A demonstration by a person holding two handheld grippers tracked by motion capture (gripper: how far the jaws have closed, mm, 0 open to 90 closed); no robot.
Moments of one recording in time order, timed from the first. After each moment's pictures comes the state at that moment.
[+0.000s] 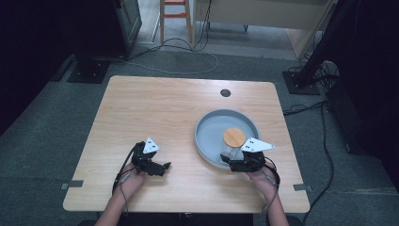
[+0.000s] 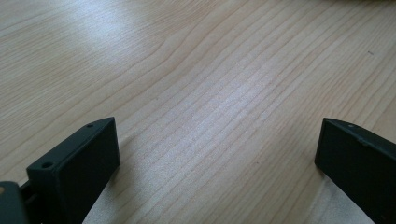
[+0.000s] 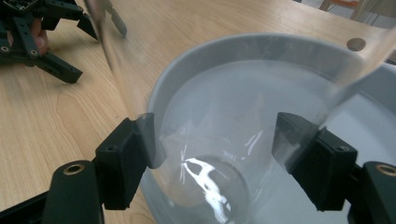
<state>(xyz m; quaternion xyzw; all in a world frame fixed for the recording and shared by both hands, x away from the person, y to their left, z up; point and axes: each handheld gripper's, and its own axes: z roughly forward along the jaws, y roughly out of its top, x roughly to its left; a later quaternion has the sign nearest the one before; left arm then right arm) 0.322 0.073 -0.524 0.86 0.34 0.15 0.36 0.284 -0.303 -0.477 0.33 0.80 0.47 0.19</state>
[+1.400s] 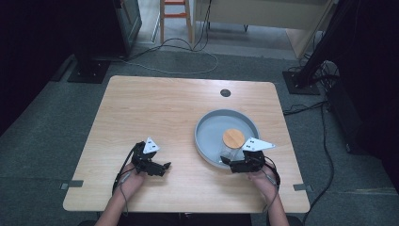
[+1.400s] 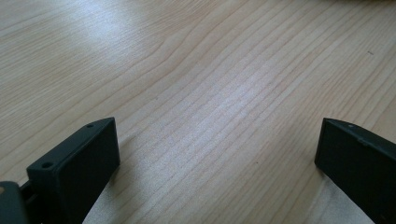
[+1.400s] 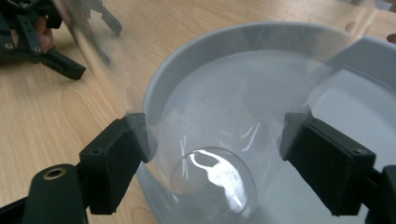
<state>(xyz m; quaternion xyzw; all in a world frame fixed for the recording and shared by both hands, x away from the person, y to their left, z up) 0.322 0.073 -0.524 0.86 0.34 0.15 0.36 0.289 -0.309 -0.485 0.34 0.80 0.47 0.16</state>
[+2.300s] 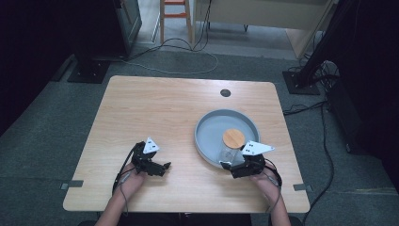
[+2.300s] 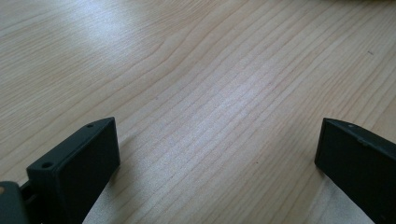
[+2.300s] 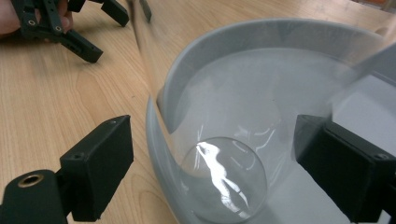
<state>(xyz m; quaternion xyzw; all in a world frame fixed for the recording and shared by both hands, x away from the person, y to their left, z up) 0.322 0.073 -0.524 0.86 0.34 0.15 0.36 0.284 -0.311 -0.492 0.29 0.81 0.47 0.16</state>
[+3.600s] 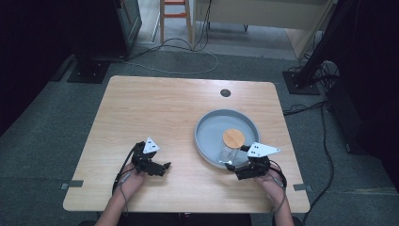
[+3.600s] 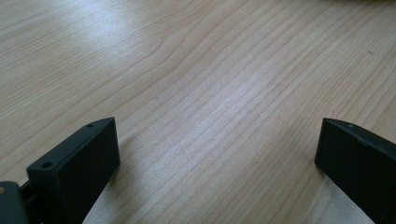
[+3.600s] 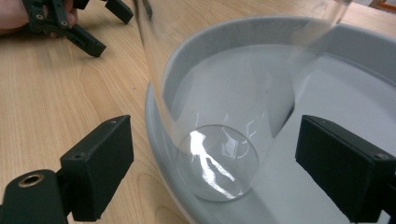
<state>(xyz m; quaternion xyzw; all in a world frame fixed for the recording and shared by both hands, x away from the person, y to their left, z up) 0.322 0.073 -0.524 0.86 0.34 0.15 0.36 0.280 -0.324 -0.493 0.29 0.81 0.48 0.16</state>
